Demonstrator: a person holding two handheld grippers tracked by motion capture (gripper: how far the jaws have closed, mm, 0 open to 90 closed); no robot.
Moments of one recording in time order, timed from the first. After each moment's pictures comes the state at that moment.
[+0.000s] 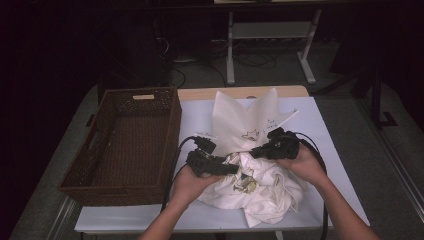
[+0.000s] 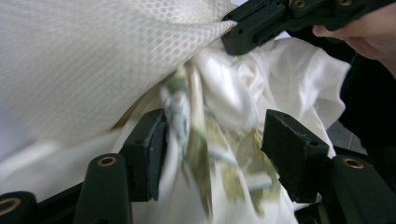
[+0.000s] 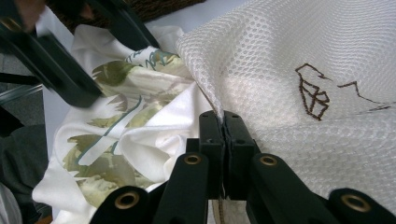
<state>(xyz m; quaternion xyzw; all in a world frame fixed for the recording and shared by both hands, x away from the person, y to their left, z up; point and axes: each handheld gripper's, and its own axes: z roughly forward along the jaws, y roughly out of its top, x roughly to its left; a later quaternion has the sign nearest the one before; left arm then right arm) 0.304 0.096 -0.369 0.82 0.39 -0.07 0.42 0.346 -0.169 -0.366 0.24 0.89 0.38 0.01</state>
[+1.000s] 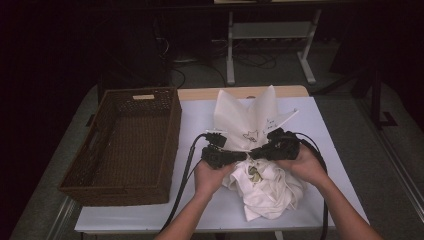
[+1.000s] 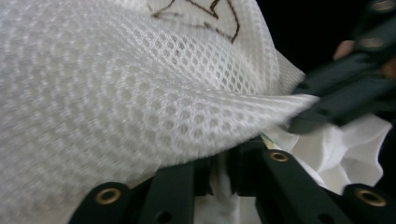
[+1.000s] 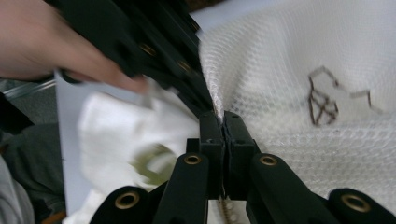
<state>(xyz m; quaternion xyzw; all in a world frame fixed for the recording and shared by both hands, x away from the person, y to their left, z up) 0.333 0.058 -0.399 0.78 0.42 -0.06 0.45 0.342 -0.167 -0.363 0.23 0.89 0.38 0.00</state>
